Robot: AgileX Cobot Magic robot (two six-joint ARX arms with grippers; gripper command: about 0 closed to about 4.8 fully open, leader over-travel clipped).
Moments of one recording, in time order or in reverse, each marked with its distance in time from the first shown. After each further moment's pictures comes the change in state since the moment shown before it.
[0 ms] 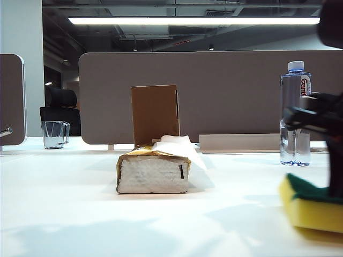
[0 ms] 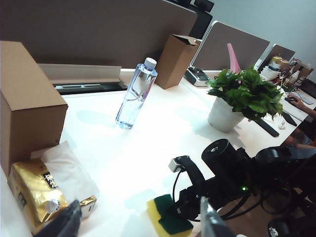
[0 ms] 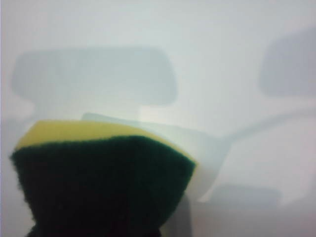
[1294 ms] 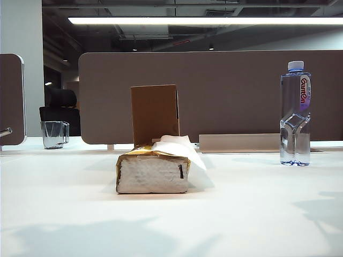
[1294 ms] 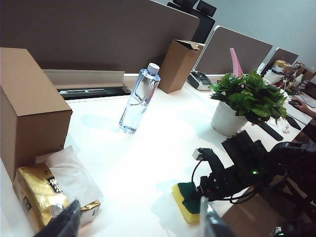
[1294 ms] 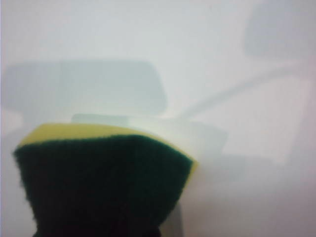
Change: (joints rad) left arm 0.000 0.000 0.006 0.005 -0.018 0.008; right arm -0.418 -0.077 -0.004 -0.096 -0.067 -0.232
